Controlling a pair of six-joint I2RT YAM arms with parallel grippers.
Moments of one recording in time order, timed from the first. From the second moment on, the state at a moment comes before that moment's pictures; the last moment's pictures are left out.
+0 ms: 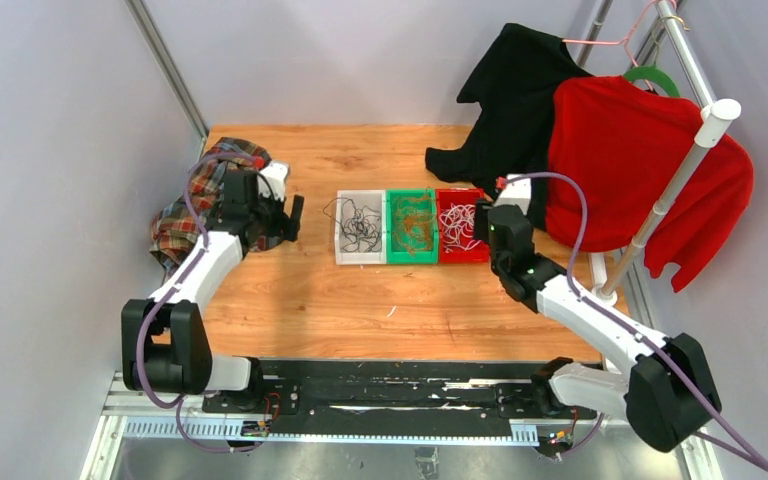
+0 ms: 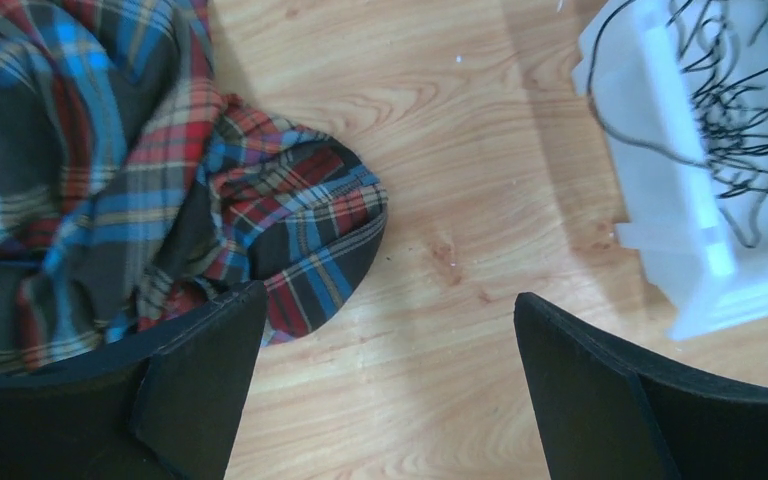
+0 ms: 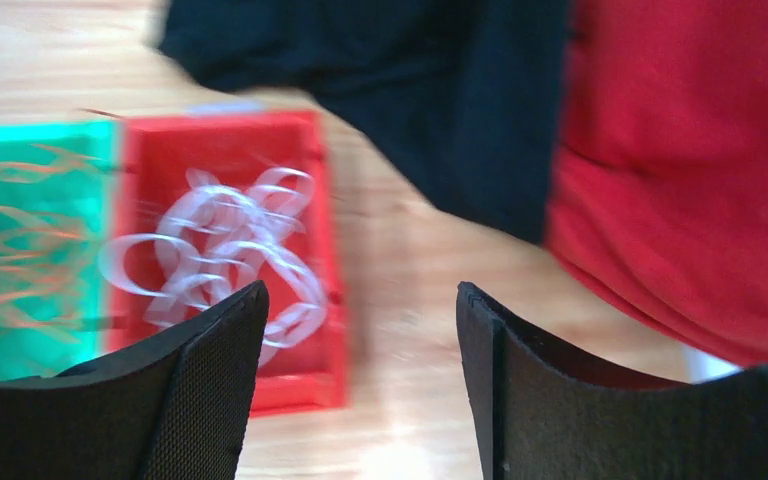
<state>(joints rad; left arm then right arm) -0.05 1.35 0.96 -0.31 0.14 0.19 0.55 1.16 0.72 0.10 0.56 0.14</state>
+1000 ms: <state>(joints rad) -0.05 1.36 0.18 1.01 0.05 0.12 0.12 1.37 0.18 0.84 0.46 -0.06</state>
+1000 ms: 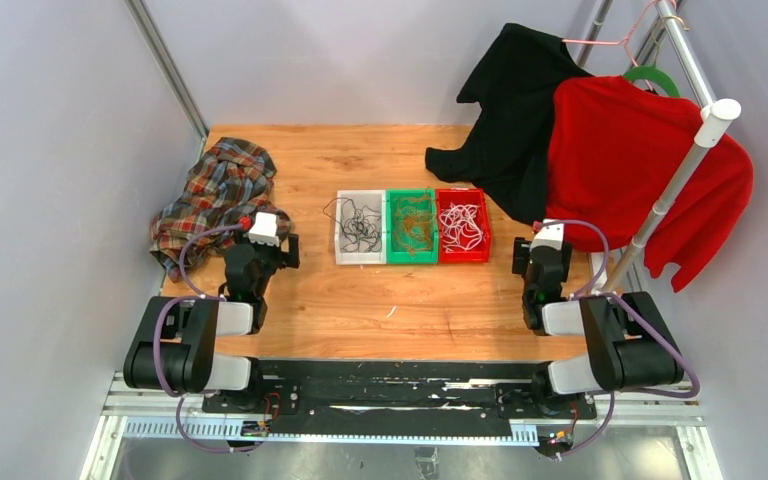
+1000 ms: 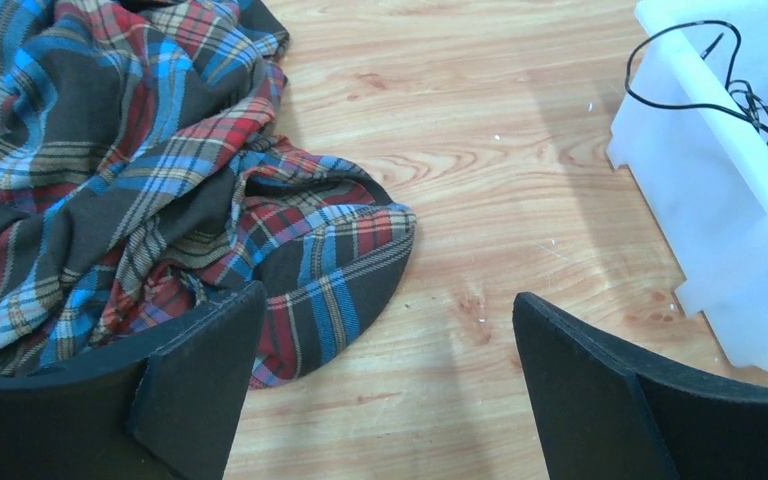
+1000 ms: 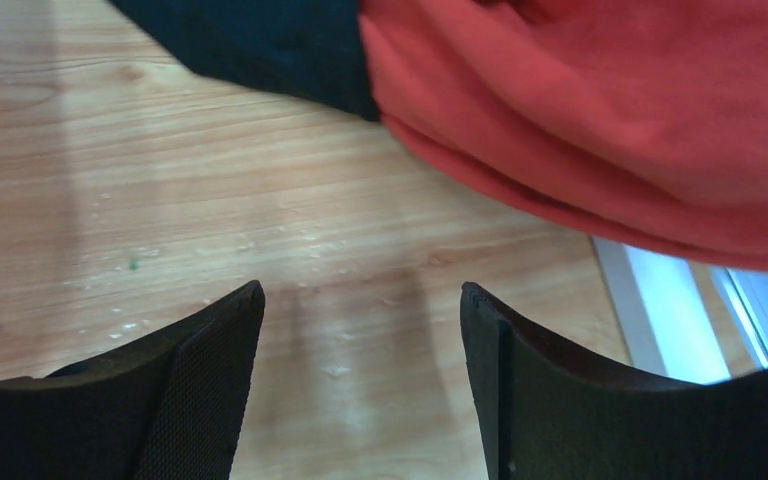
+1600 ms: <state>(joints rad) -0.05 1.36 0.18 1.03 0.00 0.09 0.10 1.40 0.21 0.88 0.34 -0.10</state>
